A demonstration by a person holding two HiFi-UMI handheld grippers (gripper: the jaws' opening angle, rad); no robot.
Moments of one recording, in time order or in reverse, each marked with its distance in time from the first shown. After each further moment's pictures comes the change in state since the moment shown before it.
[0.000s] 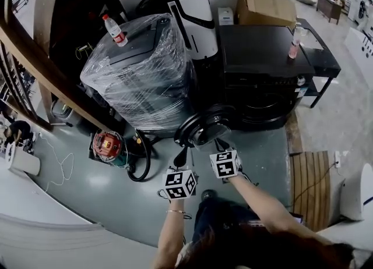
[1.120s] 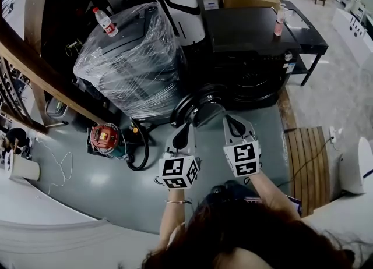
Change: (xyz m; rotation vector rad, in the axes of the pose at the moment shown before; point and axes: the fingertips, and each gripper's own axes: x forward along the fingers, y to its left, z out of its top) left arm -0.072 -0.065 0.078 0.105 -0.125 -0.161; right arm -0.169 0.006 0.087 -0.104 -0.280 -0.089
